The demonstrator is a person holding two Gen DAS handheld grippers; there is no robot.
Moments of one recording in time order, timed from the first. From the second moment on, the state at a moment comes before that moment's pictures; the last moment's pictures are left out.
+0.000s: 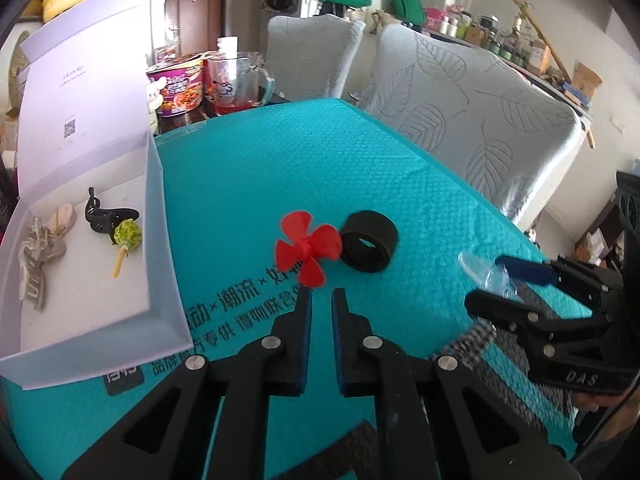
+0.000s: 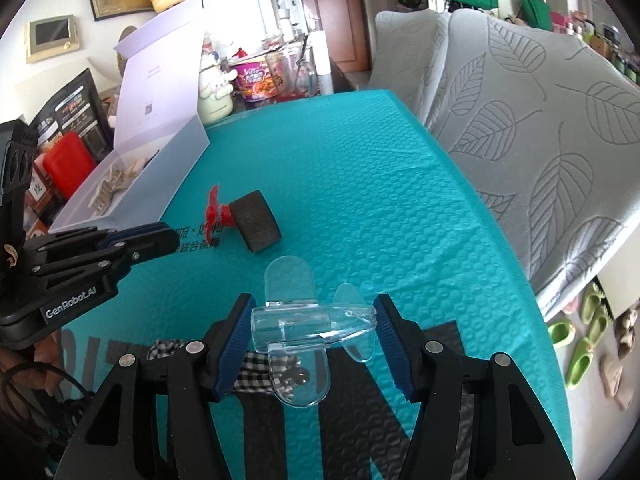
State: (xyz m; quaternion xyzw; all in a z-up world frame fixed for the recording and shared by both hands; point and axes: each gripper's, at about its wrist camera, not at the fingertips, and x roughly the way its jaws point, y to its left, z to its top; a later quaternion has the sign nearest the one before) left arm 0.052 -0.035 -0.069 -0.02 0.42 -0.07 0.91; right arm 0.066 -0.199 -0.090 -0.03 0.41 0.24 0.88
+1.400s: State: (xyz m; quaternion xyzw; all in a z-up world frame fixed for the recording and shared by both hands) left arm 0.002 -0.105 -0.082 0.06 0.42 -0.15 0.90; right arm 0.006 -0.247 -0.076 0.00 0.40 0.18 0.90
